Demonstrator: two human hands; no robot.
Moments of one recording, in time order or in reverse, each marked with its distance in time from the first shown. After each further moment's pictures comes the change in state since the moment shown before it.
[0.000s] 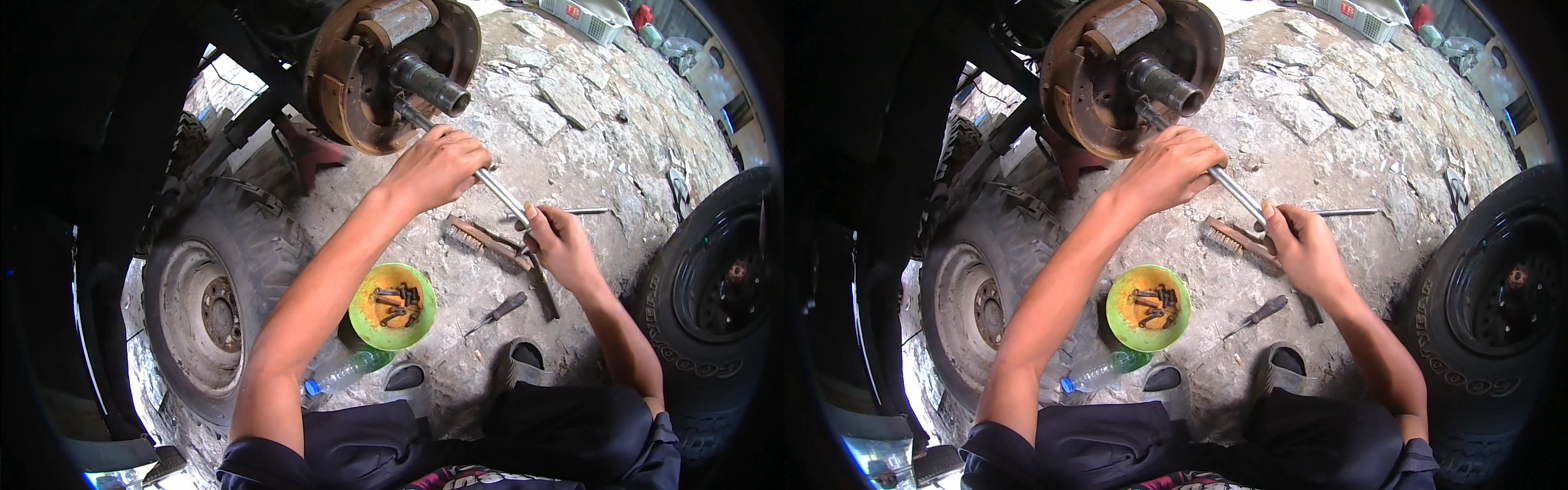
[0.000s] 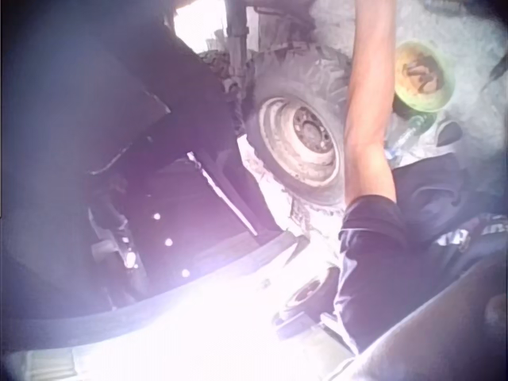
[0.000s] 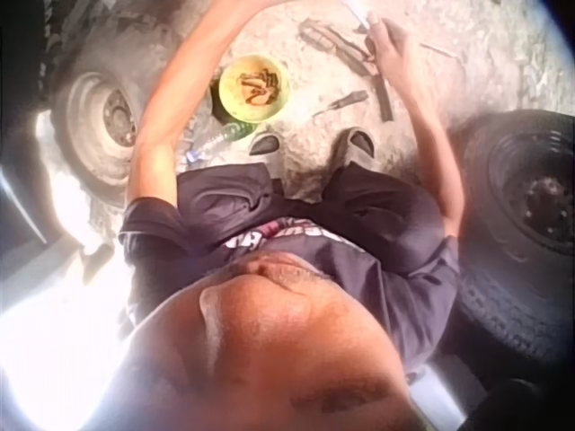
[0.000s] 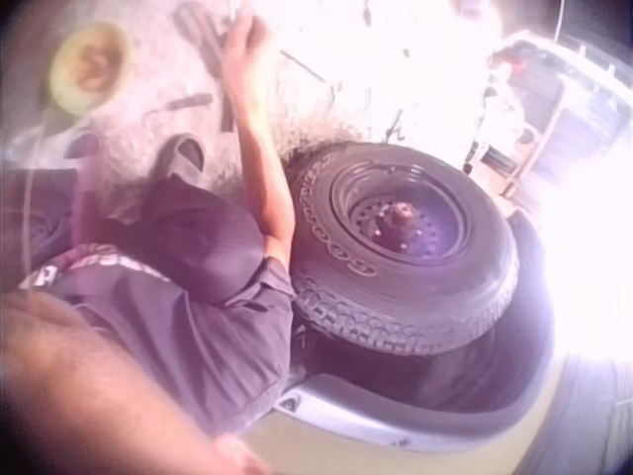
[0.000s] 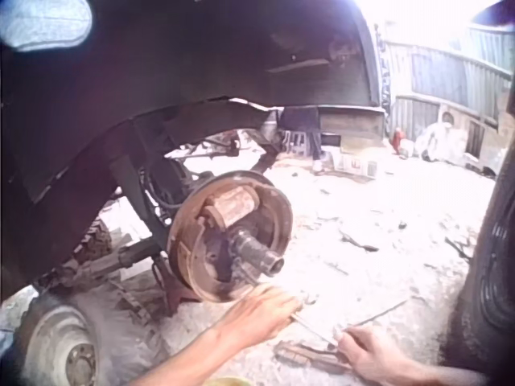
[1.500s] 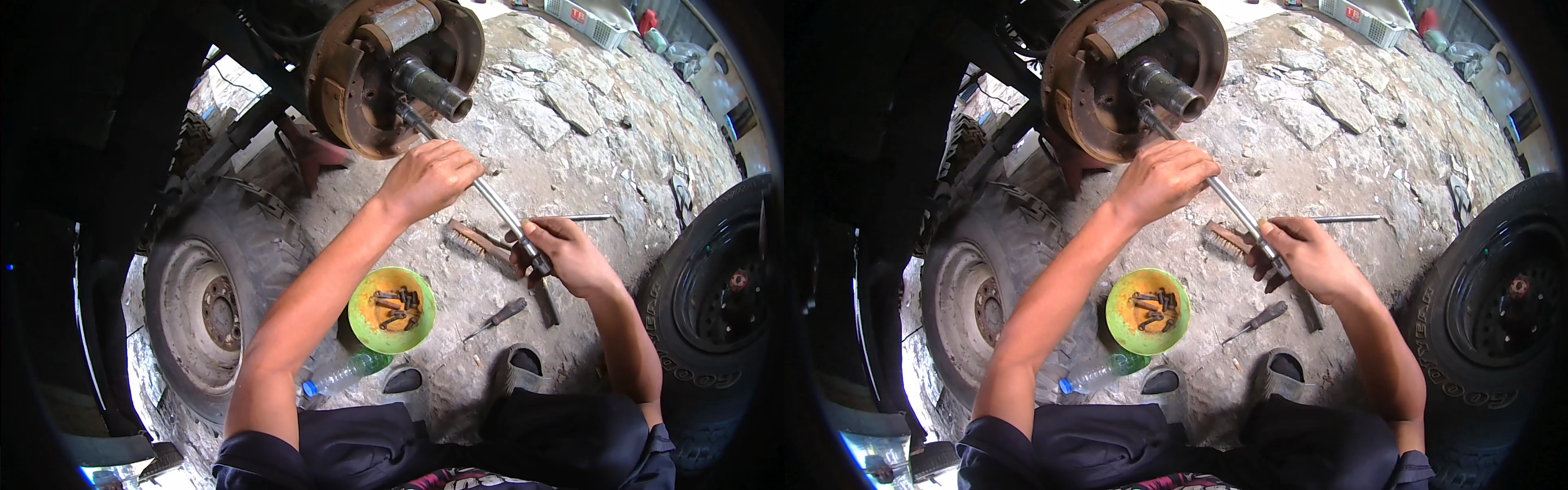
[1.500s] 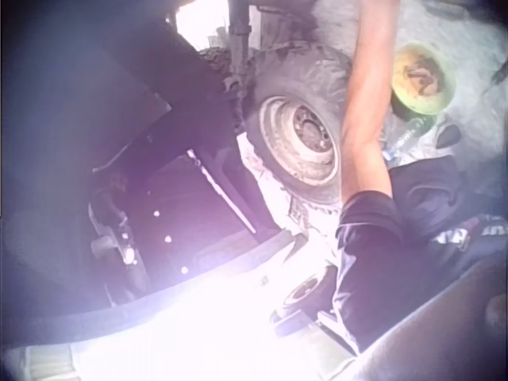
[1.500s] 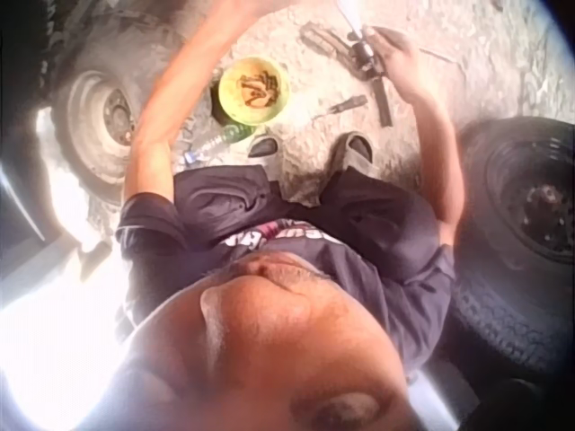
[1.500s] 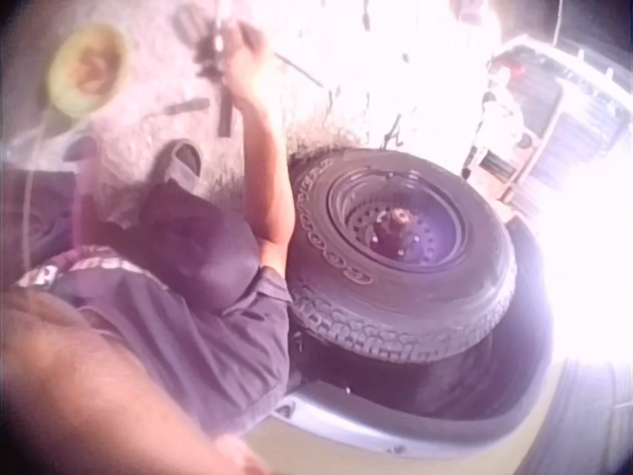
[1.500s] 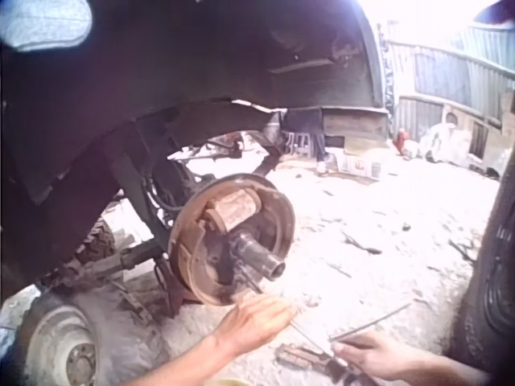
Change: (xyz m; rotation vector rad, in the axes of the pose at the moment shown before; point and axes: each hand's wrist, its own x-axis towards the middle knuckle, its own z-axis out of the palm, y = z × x) left_hand -0.014 -0.001 0.003 0.048 0.067 0.001; right_hand 0.003 -0.010 -0.014 0.437 -0.324 0.239
